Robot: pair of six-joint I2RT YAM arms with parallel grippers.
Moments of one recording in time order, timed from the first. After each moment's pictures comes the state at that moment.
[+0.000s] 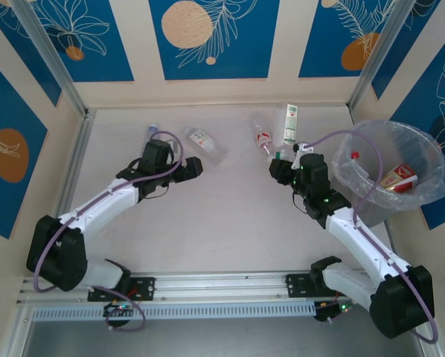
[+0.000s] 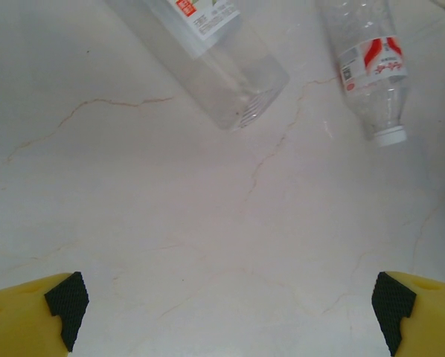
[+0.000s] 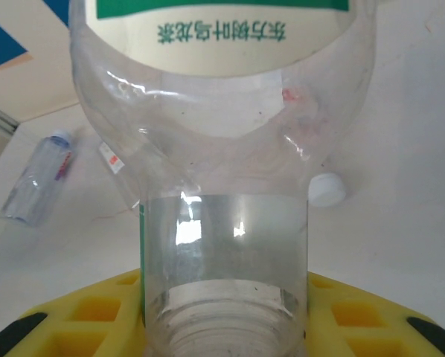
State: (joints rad) left arm -0.47 1.37 0.94 -0.30 0.14 -0.63; right arm 0.34 0.98 0.66 -0.13 -0.02 0.46
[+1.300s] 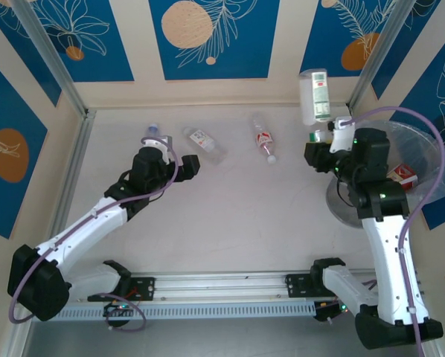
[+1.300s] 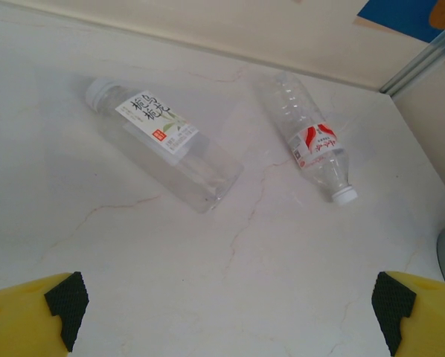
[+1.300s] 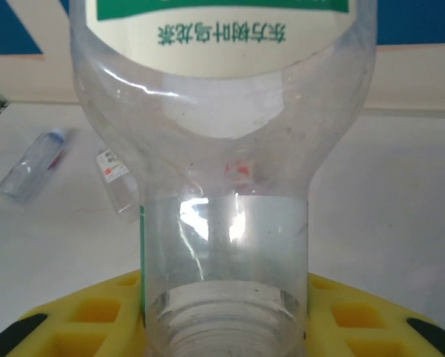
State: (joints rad) left arm -0.55 1.15 0.85 -0.15 -0.06 -0.52; right arm 0.04 0.91 1.30 -0.86 -0.19 0.05
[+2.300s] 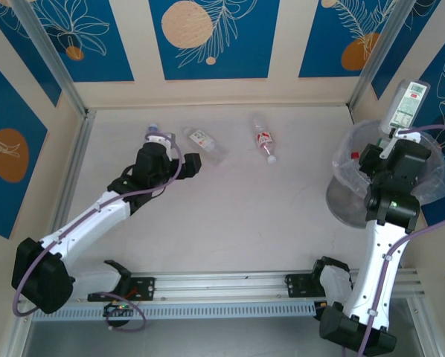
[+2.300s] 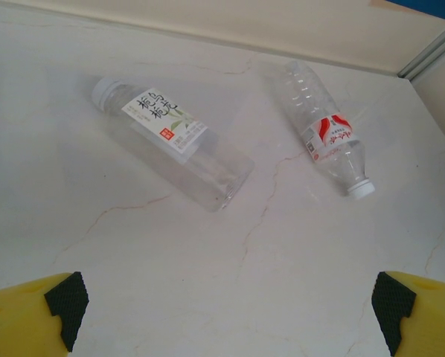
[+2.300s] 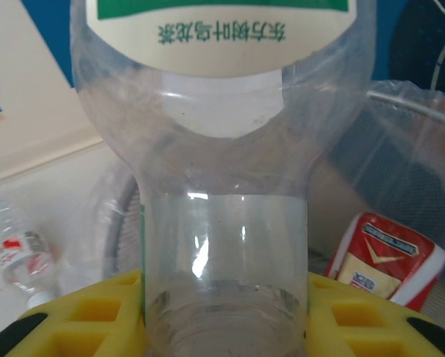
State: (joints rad) left arm -0.55 1.21 0.92 -0.21 -0.07 -0.48; right arm -0.39 0.83 1.17 -0.78 0.04 0.10
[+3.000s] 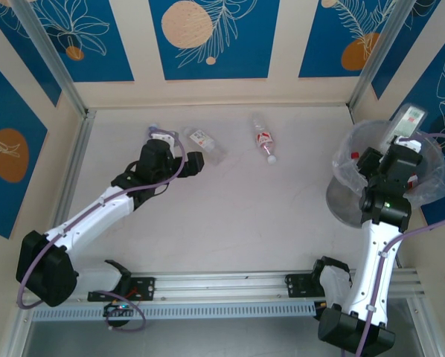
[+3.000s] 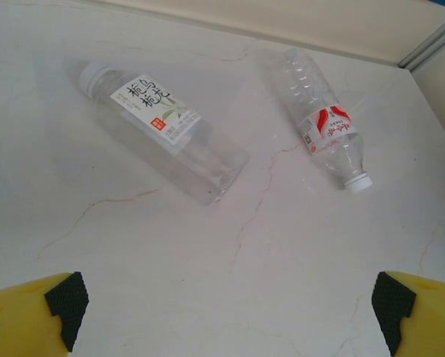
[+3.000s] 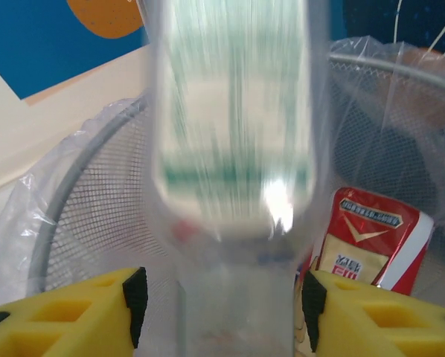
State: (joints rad) left arm -0.55 1.26 0.95 -0.22 -0.04 -0.50; right arm -0.40 0.82 1.06 -0.68 0.12 0.19
